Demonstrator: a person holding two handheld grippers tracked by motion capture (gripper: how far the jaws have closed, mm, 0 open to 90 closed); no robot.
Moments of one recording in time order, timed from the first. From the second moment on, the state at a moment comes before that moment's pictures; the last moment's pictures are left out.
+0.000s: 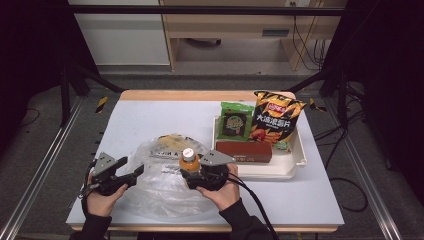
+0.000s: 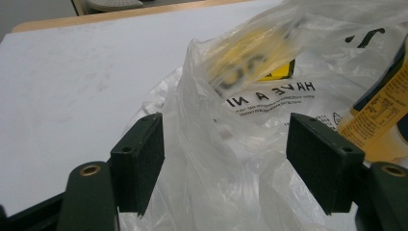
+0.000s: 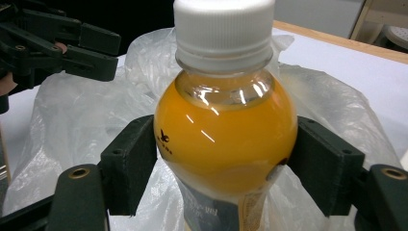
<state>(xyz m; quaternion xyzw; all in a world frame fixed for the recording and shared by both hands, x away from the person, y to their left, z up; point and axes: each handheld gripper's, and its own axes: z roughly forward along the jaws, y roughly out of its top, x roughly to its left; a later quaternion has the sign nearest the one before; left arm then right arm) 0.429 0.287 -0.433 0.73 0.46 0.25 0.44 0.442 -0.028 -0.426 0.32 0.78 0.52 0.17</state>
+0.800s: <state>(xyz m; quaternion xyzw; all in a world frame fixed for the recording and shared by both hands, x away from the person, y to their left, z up) 0.429 0.285 -0.435 0.73 0.46 0.25 0.44 0.438 -0.024 -0.420 0.32 0.78 0.50 0.18</state>
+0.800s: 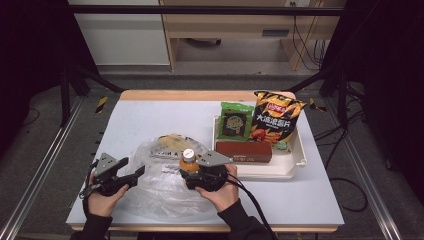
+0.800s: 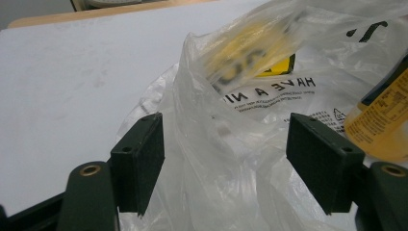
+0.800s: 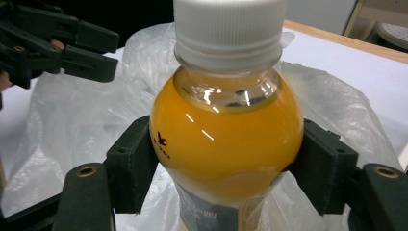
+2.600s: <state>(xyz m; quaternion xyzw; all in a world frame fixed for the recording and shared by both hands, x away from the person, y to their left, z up) 0.424 0.293 -0.423 0.72 0.46 0.26 0.46 0.425 -0.142 -0.330 0.36 0.73 0.53 0.24</state>
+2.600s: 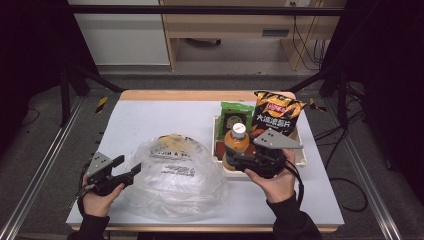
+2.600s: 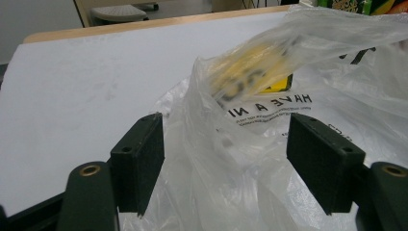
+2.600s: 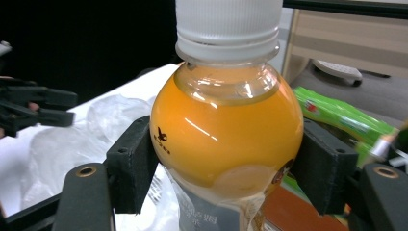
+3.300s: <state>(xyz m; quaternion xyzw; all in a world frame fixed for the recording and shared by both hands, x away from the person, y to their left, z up) 0.425 0.295 -0.424 0.72 0.46 0.26 0.45 0.433 -0.208 -0.350 0.41 0.71 0.50 0.27</state>
